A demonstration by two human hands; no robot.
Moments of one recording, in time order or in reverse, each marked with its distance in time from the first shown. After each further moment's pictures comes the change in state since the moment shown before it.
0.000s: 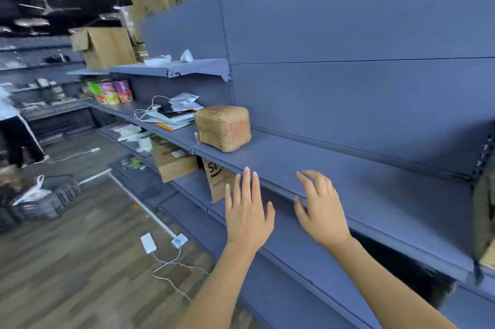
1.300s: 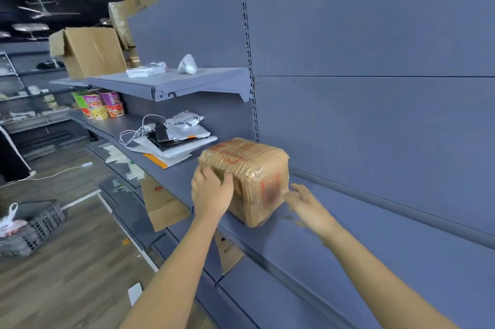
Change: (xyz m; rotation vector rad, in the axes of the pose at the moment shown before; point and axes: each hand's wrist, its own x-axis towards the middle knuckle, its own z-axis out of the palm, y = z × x) left_hand 0.346 -0.214 0.146 -0.479 -0.098 -0.531; right_hand 0.287 0.029 0.247 0.846 -0.544 0.730
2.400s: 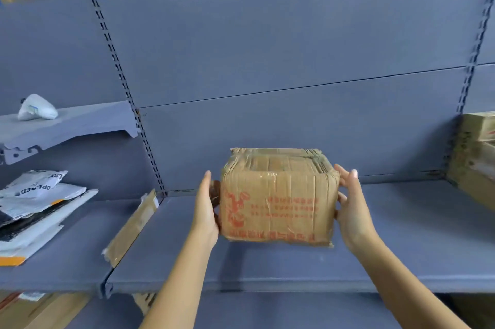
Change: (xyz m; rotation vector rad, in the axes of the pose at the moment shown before) left_hand -0.049 0.078 0.008 -1.103 -0.970 -0.091; right_hand -0.153 0.000 -0.042 0.516 1.009 -0.266
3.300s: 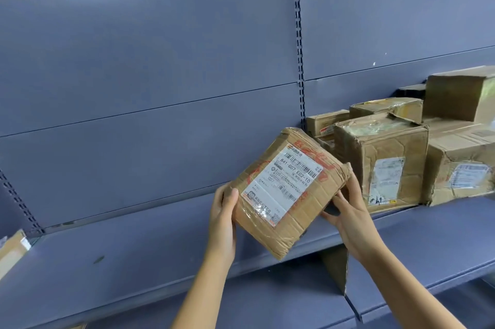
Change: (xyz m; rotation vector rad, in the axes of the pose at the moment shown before) left_hand -0.119 -0.103 0.244 -0.036 -0.393 0.180; right_hand -0.050 -0.087 -0.264 -0.024 0.118 -0.192
